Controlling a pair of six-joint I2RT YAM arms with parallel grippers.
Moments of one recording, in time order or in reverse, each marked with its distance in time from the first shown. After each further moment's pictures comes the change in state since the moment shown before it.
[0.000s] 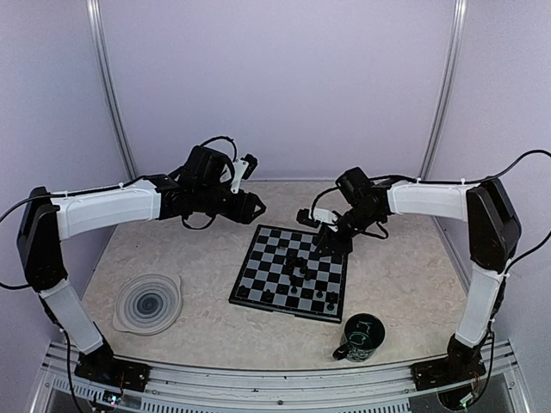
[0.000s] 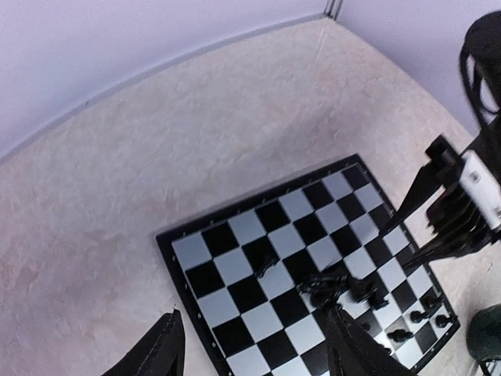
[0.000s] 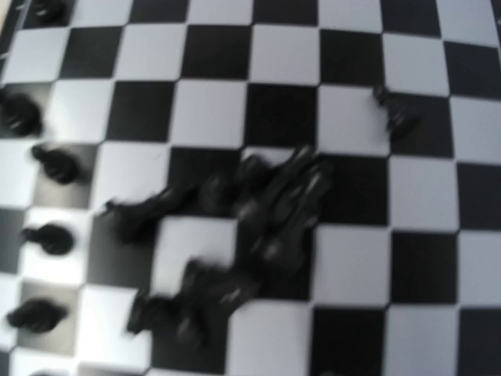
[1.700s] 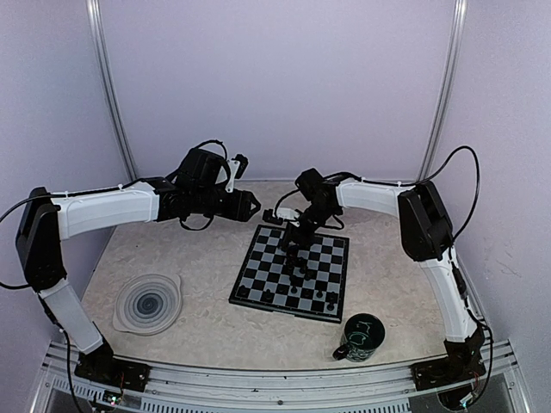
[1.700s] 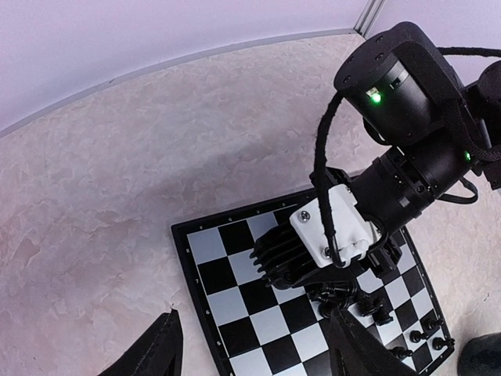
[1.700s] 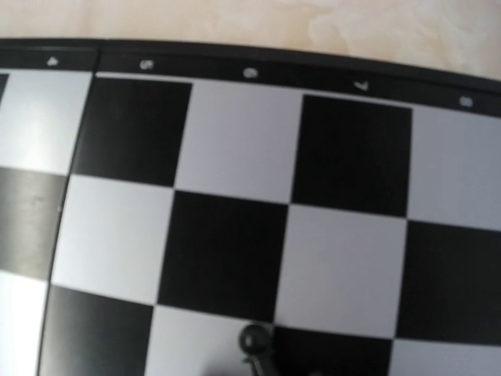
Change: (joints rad) left arm 0.042 -0.003 -0.061 0.042 -0.037 -0.121; right arm 0.068 0.545 0.653 -0.177 -0.006 -0.030
